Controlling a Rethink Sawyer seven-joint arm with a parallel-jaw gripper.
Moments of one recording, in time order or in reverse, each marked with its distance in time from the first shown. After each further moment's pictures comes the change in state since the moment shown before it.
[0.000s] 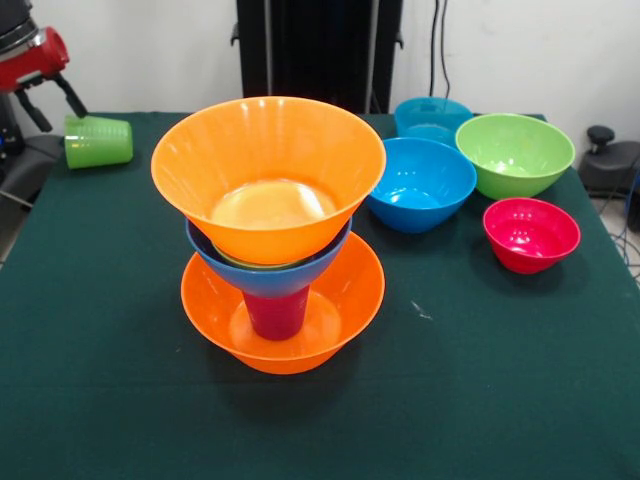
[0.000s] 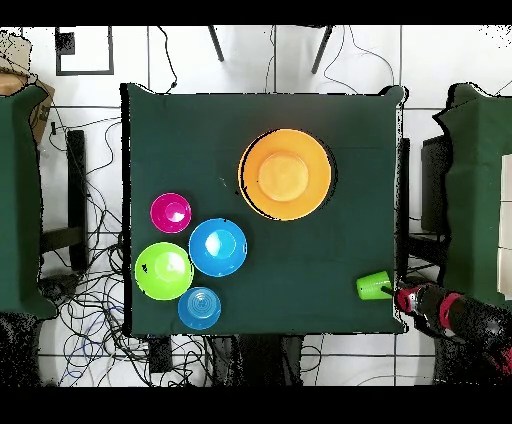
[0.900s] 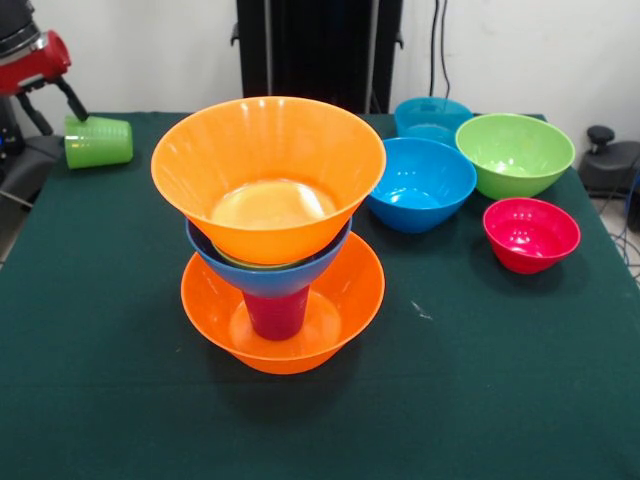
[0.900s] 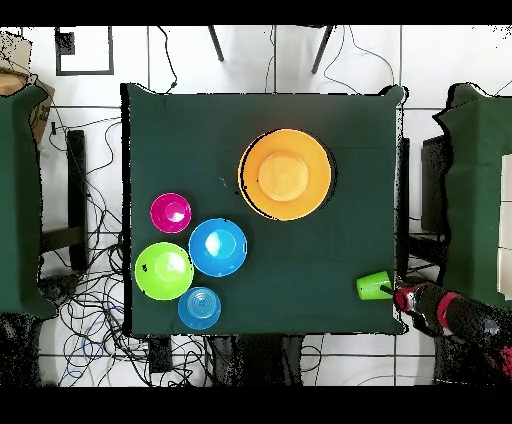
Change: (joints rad) arm 0.003 0.012 -0.003 0.000 -0.013 -0.020 0.000
